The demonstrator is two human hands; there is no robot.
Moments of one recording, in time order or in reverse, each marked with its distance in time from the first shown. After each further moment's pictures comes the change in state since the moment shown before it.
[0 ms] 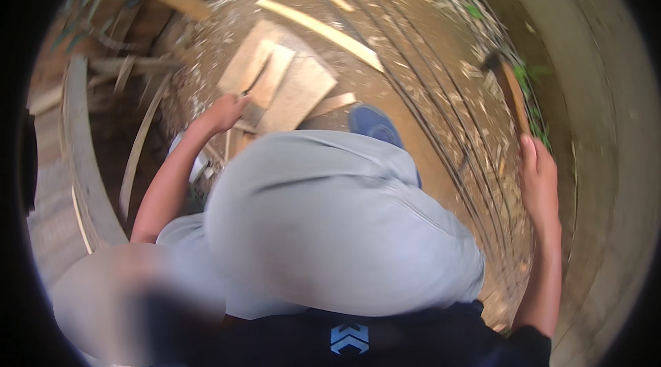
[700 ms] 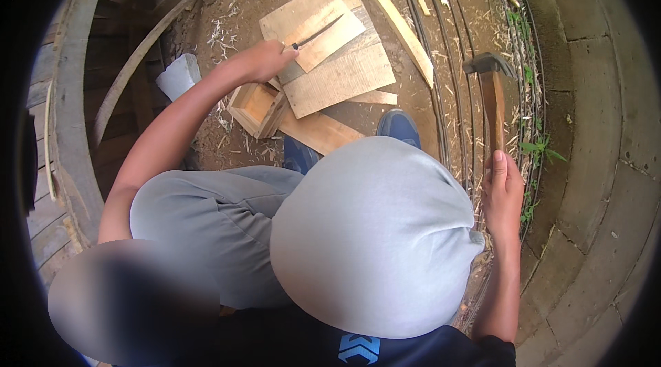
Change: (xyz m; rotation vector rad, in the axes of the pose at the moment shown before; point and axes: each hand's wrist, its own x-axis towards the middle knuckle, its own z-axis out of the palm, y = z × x) left_hand -0.012 -0.018 0.018 -0.164 0.081 0.021; right_hand 0.022 -0.116 0.107 0.176 -0.329 -0.074
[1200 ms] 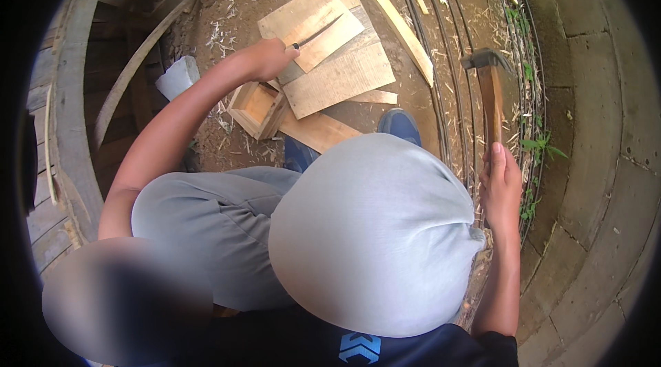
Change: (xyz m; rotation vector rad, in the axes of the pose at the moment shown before) left_hand -0.001 0.017 -0.008 0.047 -0.050 -0.070; right_hand 0.002 -0.009 0.010 0.048 -0.008 0.035
